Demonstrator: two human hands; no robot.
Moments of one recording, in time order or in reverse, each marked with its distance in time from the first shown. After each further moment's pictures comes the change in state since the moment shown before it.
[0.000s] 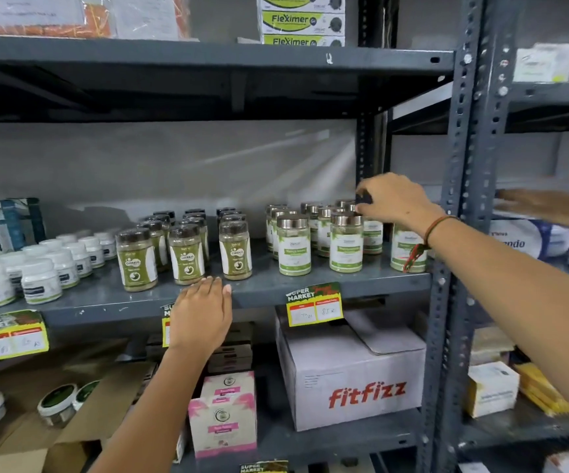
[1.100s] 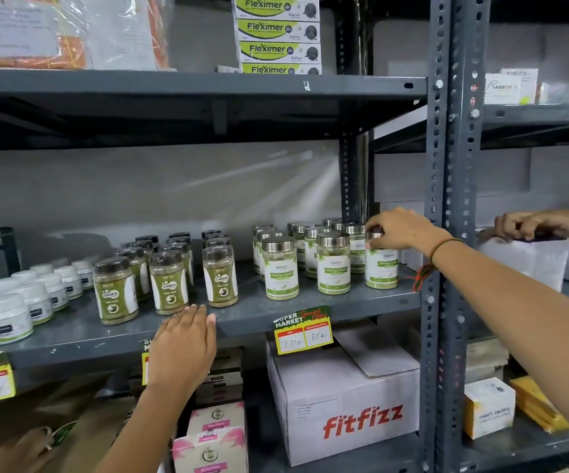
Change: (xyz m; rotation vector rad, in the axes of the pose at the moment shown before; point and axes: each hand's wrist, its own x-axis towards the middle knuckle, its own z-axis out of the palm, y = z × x) left_hand 0.000 -0.001 0.002 0.035 0.005 0.007; right_hand 0.009 0.052 0.023 -0.027 -0.251 0.100
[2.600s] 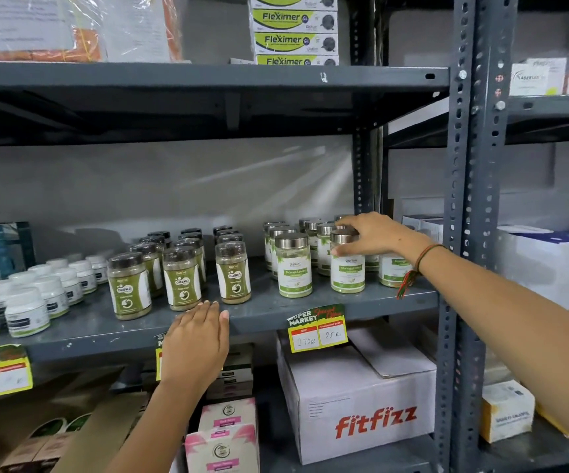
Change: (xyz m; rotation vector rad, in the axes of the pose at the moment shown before) left_hand 0.001 -0.002 0.001 -0.002 0.011 0.011; right_hand 0.020 -0.050 0.019 0.162 0.007 -0.265
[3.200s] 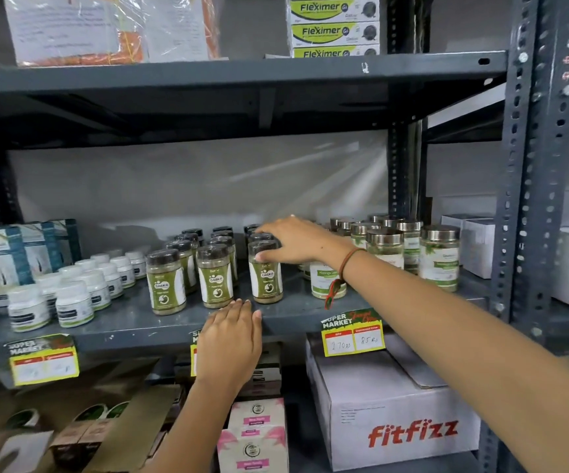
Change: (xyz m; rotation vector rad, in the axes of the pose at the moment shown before) left_hand 0.000 -0.001 0.001 -0.004 0.031 0.006; right_hand 0.059 -0.166 0.029 -0.030 0.059 -0.397
